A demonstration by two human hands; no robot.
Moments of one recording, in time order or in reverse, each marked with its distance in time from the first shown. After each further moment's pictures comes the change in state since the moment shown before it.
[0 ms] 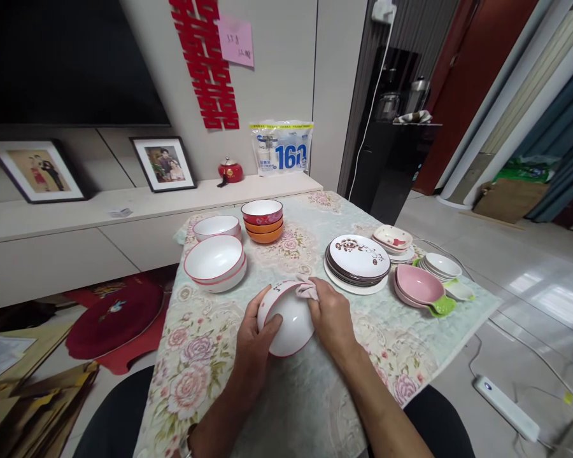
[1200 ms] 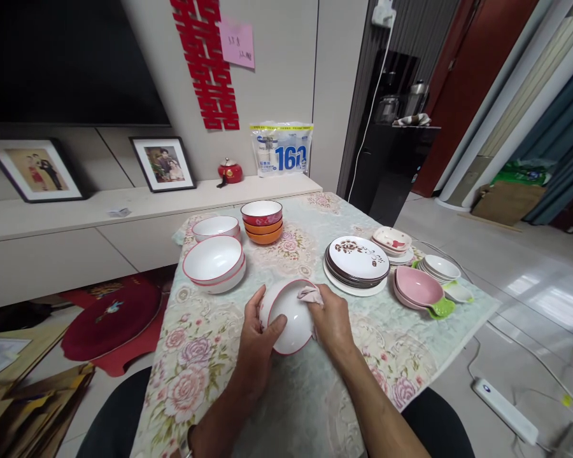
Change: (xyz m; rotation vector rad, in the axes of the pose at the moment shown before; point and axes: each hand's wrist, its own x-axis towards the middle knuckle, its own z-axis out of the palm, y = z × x) left_hand 0.002 -0.004 0.007 -0.072 -0.006 -0.041; right_hand -0.002 0.005 0.005 0.172 -0.064 0.298
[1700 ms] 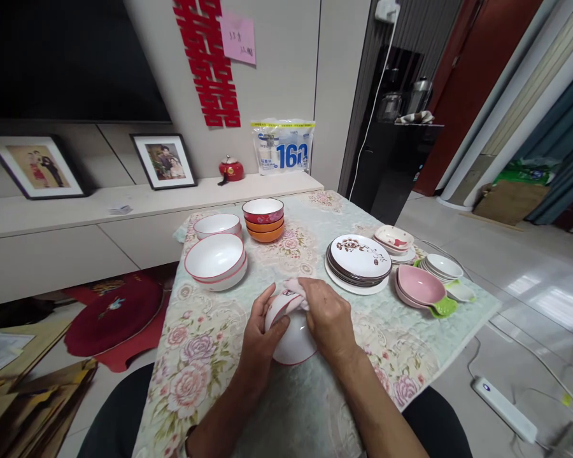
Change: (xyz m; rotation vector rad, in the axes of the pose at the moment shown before) left_hand 0.003 -0.004 -0.002 0.033 -0.051 0.022; right_hand -0.006 -0.028 -0.013 -0.330 0.182 -0.661
